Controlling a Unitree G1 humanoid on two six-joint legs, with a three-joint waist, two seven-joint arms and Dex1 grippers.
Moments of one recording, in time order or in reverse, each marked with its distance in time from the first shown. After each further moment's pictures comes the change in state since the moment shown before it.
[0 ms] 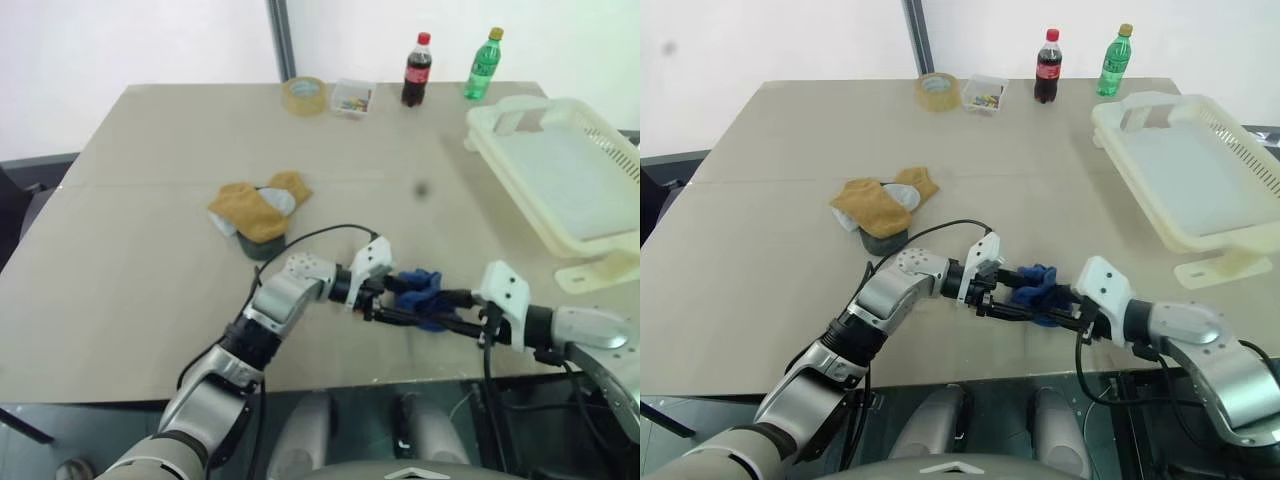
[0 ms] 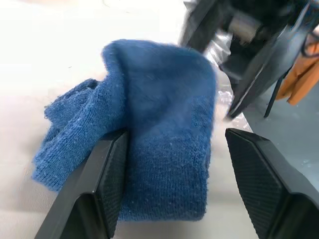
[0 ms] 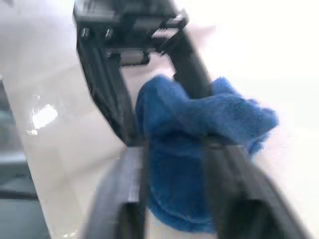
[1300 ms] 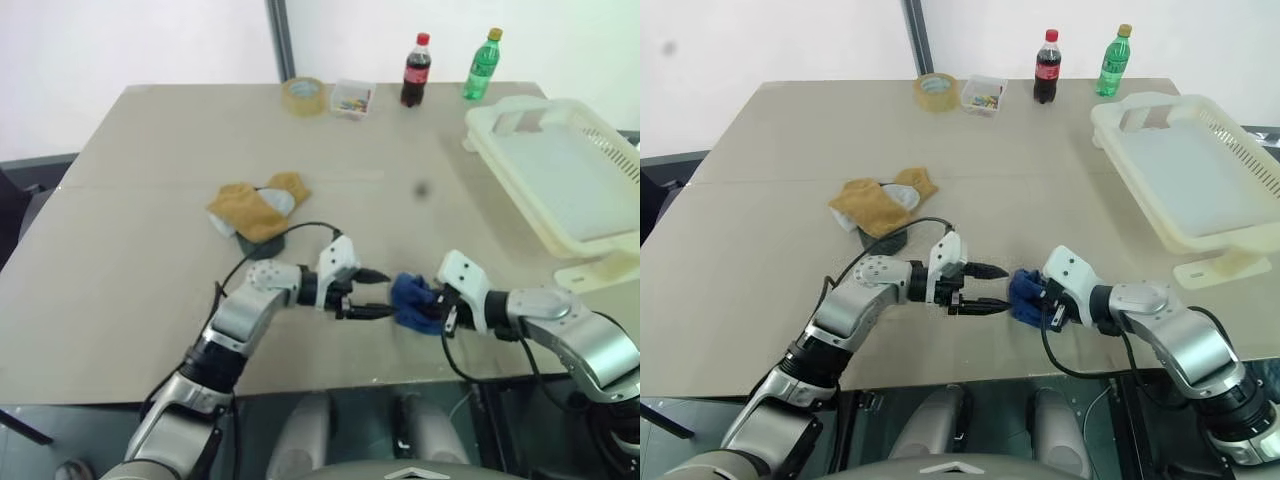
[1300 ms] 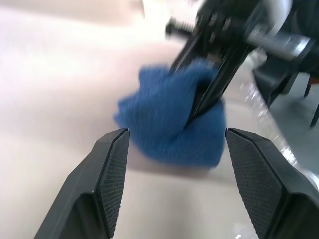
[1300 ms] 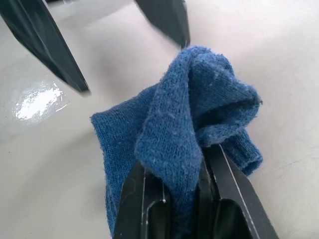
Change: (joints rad) left arm 0.163 0.122 0.160 -0.222 -0.059 -0.055 0.038; right arm -0.239 0.008 0.300 0.187 -0.057 0.125 -0.086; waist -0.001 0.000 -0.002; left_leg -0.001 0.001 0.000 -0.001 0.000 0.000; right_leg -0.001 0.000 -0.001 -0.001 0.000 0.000
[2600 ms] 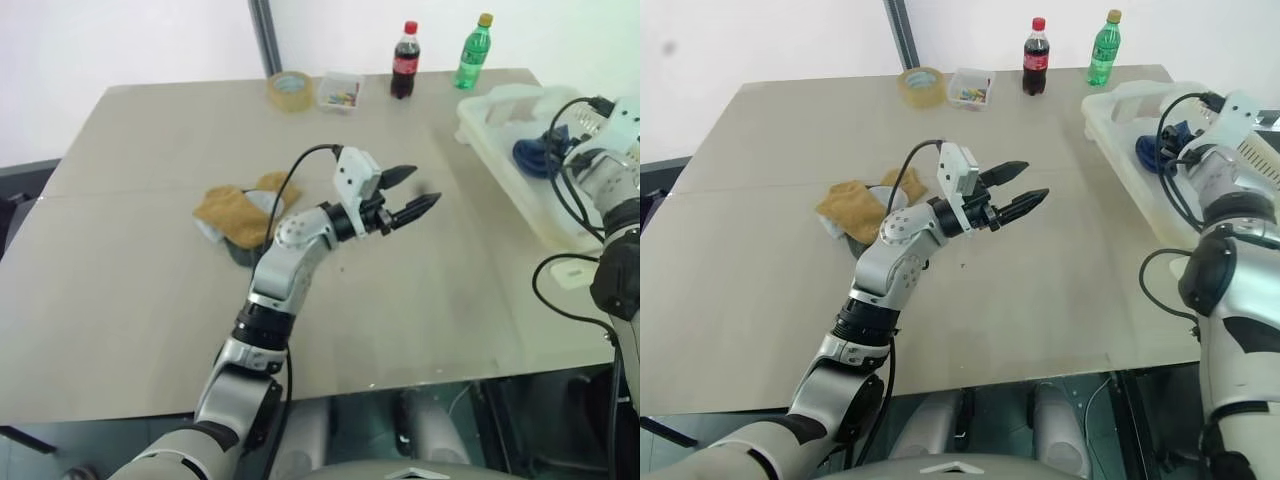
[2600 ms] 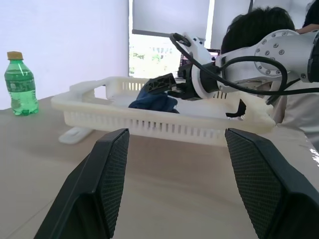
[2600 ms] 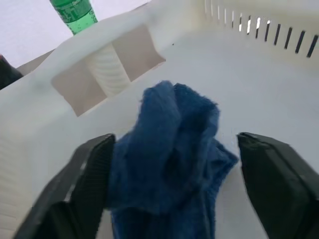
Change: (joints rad) left arm -0.236 -0.314 0.138 0.135 0.018 -0.181 0.399; right arm -1.049 0.077 -0.636 1.777 -0.106 -0.524 -0.564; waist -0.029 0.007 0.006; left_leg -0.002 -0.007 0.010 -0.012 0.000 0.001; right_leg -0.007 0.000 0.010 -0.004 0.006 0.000
